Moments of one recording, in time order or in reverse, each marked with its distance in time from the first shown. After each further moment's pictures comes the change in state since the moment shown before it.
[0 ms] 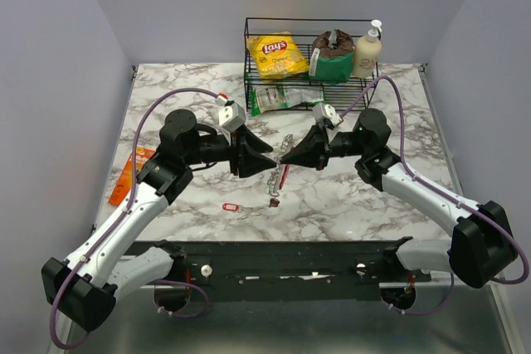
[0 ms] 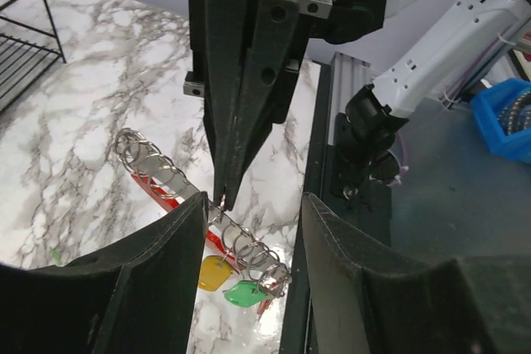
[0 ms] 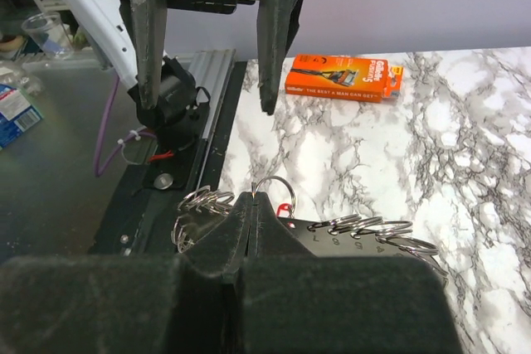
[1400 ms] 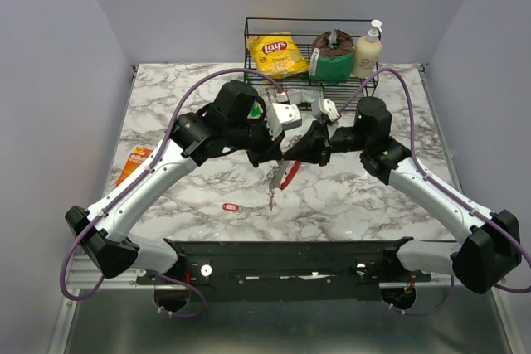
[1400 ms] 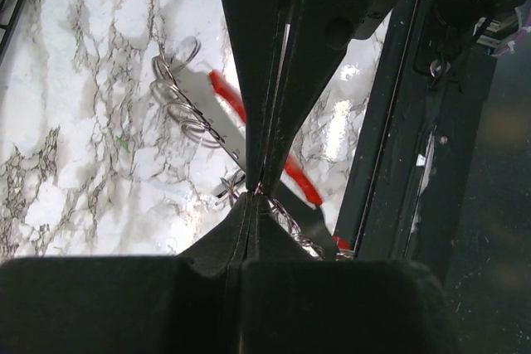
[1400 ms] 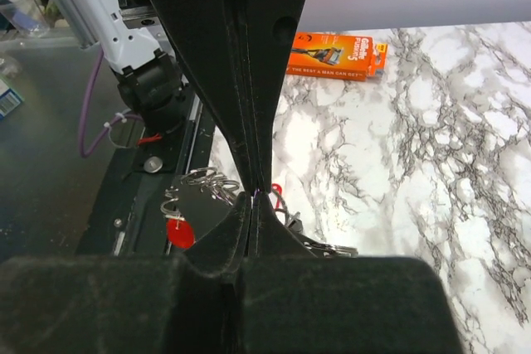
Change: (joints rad) left arm -0.236 0.371 0.599 -0.842 -0.394 0.468; right arm 0.000 -0.037 0.142 -0.383 0.040 -0.199
